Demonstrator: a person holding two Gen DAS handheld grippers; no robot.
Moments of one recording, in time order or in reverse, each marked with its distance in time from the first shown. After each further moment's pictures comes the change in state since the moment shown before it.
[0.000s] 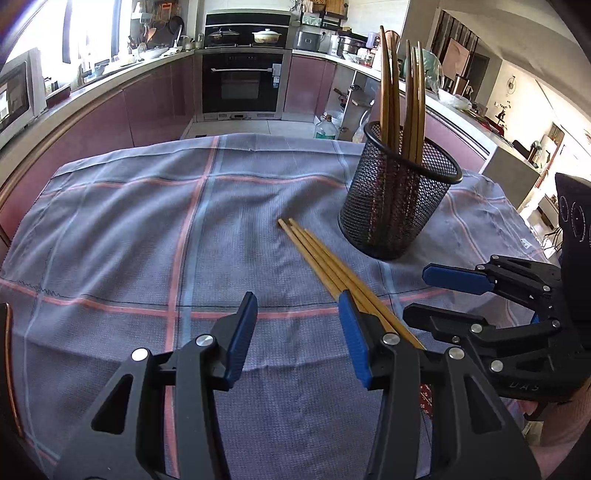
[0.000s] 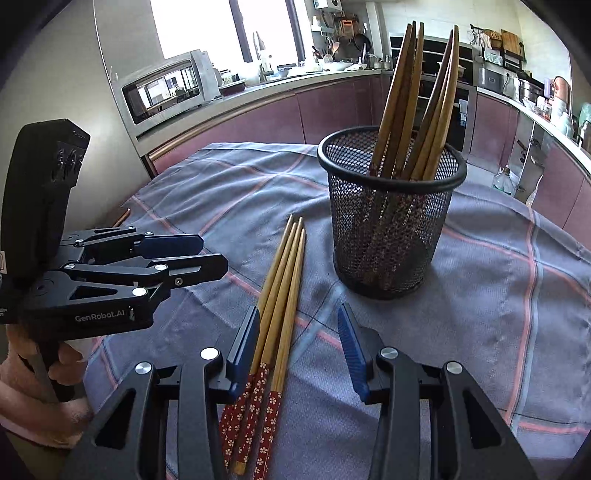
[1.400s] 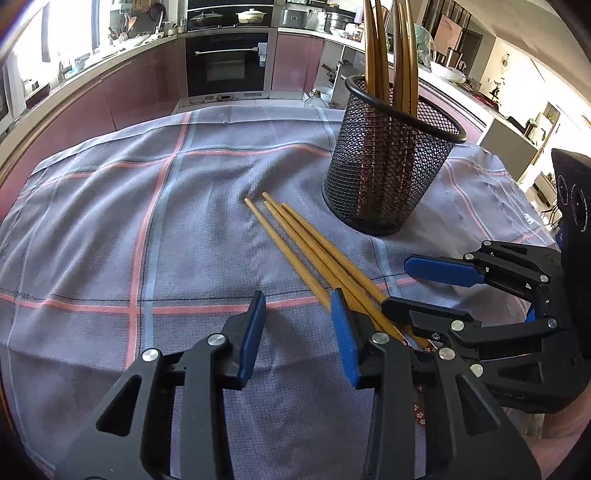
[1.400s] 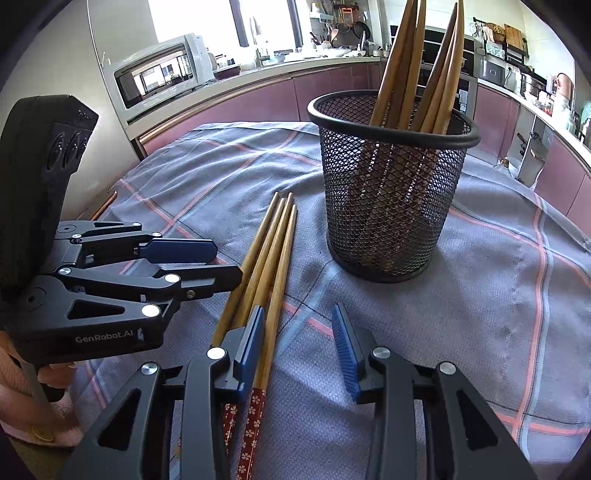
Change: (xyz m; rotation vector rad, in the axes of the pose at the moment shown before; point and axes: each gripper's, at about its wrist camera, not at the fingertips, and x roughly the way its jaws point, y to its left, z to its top) left arm 0.035 -0.011 -0.002 0.041 0.090 -0.011; right arm 0.015 -0.006 -0.004 -0.022 0.048 -0.029
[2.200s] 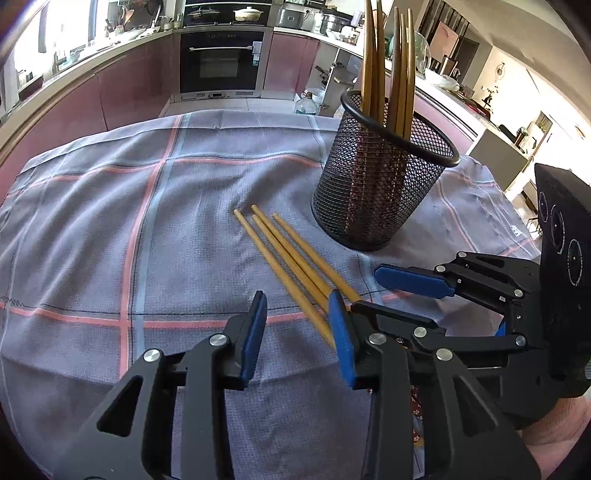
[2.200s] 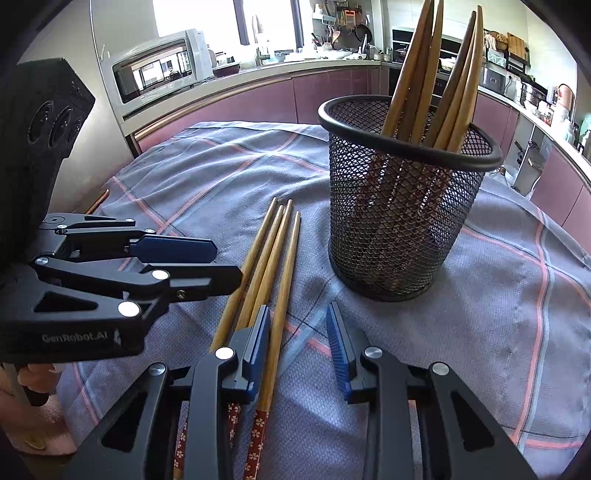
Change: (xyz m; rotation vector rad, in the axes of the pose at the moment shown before) left arm 0.002 0.001 0.011 -0.019 0.006 -0.061; right arm 0.010 0.004 0.009 -0.020 -0.005 -0.025
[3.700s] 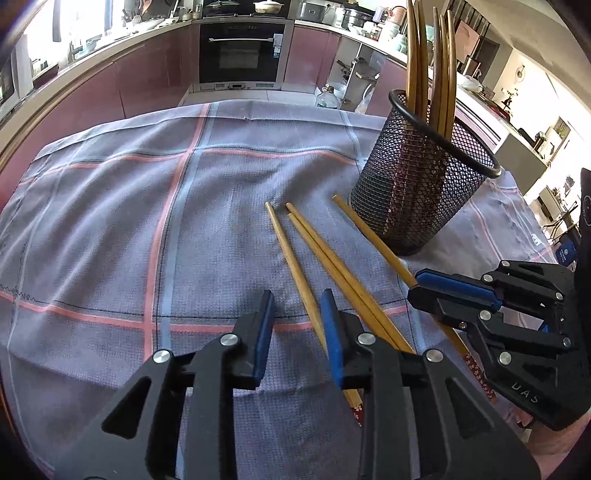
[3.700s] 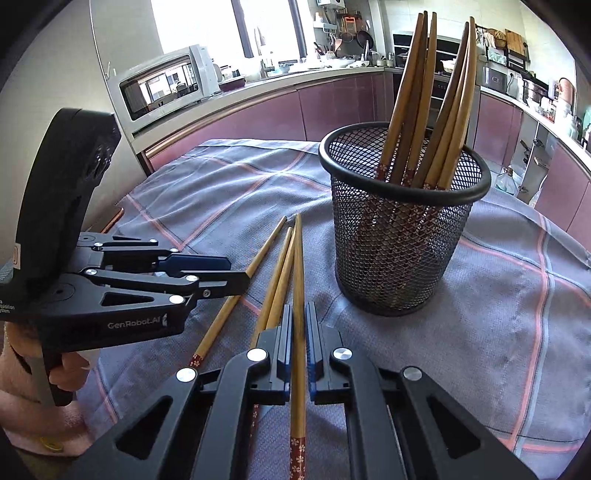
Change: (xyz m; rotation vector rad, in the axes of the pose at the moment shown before) left arm 0.005 0.018 0.004 -0.043 0.024 0.063; right arm -0.018 -0.008 0.006 0.027 -0.038 0.058
